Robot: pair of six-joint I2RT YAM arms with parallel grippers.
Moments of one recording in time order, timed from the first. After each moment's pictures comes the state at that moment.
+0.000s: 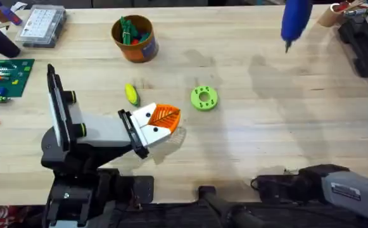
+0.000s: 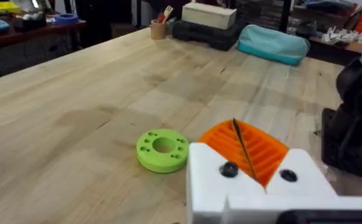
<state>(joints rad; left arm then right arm) -0.02 0.01 0.01 -0.10 1.05 -0.01 0.12 1.28 1.54 -0.83 -0.24 0.02</state>
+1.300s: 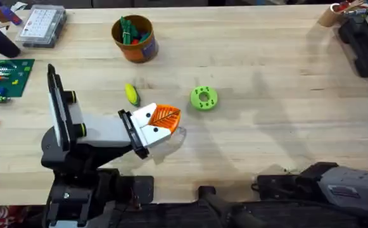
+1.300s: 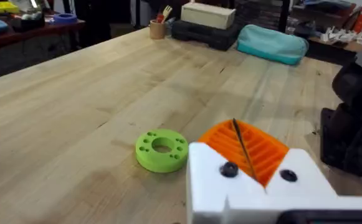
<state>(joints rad) -0.02 0.01 0.01 -0.10 1.05 -0.01 0.46 1.40 1.54 0.32 -1.13 0.42</state>
